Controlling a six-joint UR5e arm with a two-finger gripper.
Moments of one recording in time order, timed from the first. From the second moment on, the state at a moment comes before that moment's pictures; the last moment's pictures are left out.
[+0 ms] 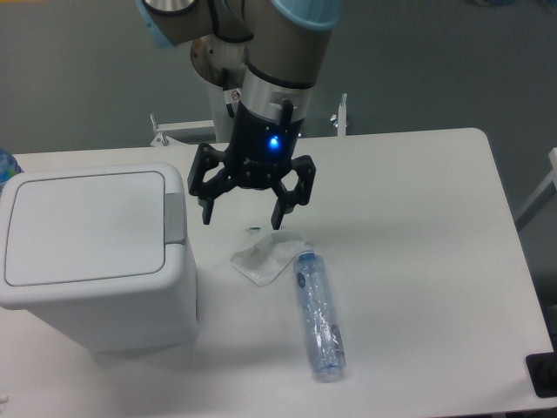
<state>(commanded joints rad) 2.40 -1.69 -1.52 -1.19 1.15 0.23</state>
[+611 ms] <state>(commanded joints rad) 2.36 -1.70 -1.55 -1.18 1.15 0.23</state>
